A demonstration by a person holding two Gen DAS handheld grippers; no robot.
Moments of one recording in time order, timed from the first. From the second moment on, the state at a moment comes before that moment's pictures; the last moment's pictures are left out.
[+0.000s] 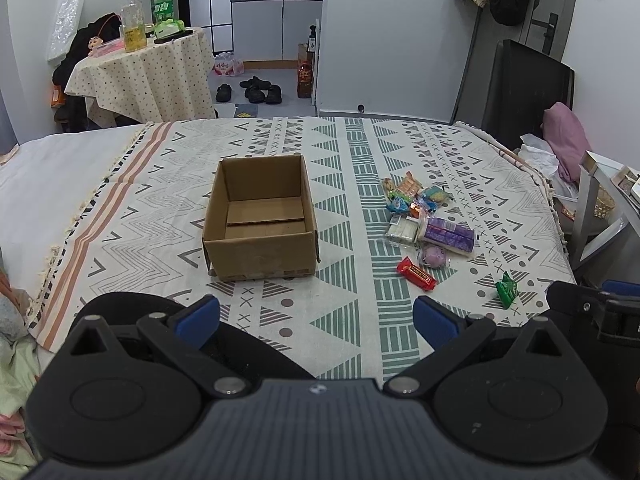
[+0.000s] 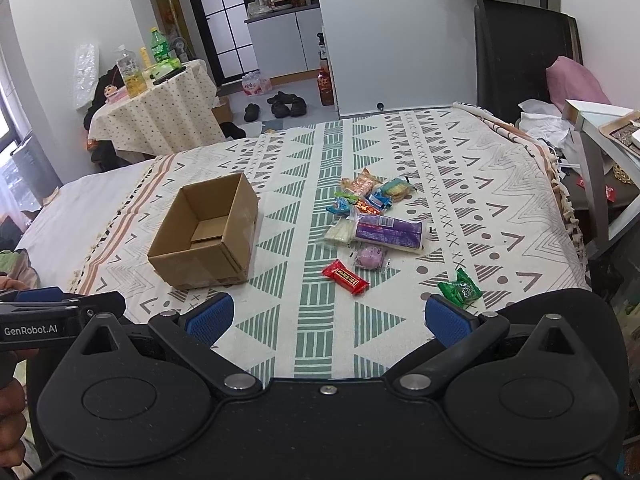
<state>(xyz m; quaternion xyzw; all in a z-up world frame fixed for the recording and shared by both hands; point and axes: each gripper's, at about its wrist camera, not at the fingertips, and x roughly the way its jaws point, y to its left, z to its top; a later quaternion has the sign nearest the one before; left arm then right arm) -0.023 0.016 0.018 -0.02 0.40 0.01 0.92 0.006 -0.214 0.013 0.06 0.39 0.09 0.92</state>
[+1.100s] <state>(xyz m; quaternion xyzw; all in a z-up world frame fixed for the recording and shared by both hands) 0.033 -0.004 -0.014 -0.03 0.42 0.00 0.91 0.041 -0.231 -0.017 0.07 0.41 0.06 0.91</state>
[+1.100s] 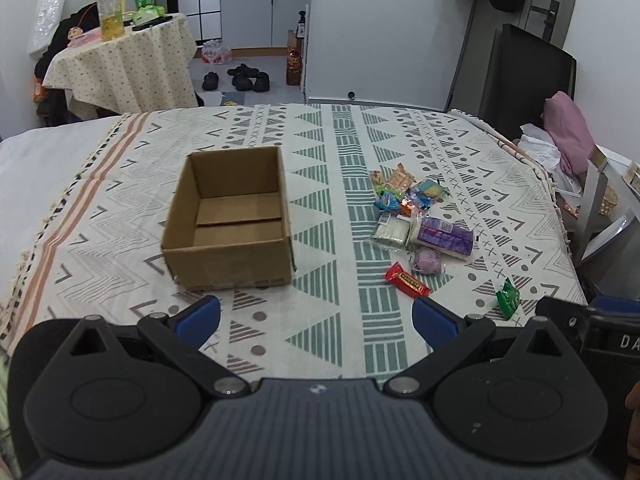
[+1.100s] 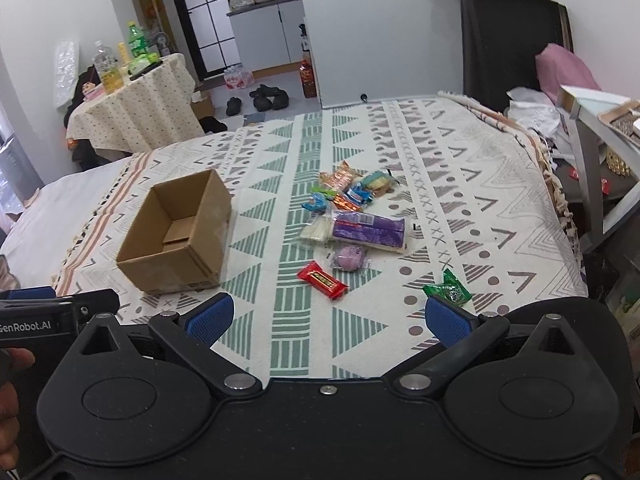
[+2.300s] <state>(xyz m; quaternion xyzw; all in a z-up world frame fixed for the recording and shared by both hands) 0.166 -0.074 -0.127 -0.08 0.52 -0.04 0.85 0.168 -0.321 -0.135 0.13 0.55 -0.04 0.83</state>
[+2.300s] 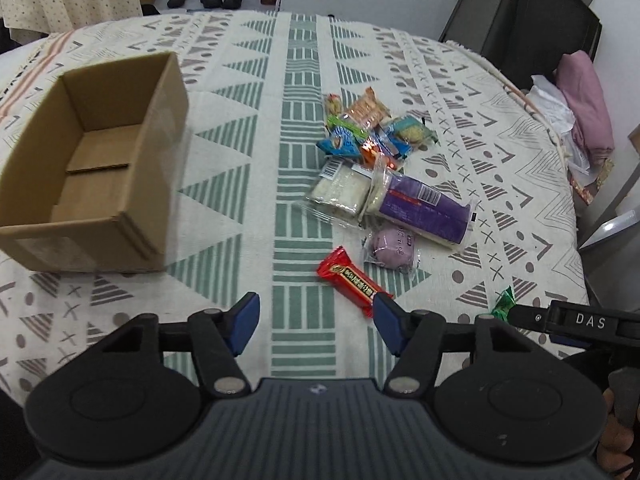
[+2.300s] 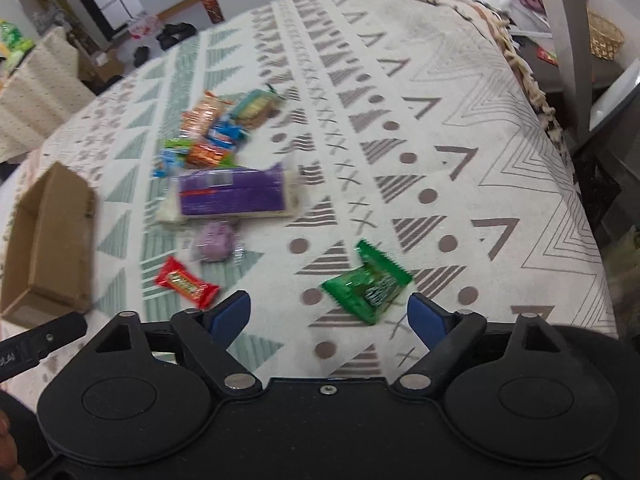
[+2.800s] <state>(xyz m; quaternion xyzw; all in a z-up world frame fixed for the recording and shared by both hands) 0.215 -0.103 -0.185 -0.12 0.59 -0.02 0.80 0.204 -0.339 -0.186 0.19 0.60 -0.01 0.78</state>
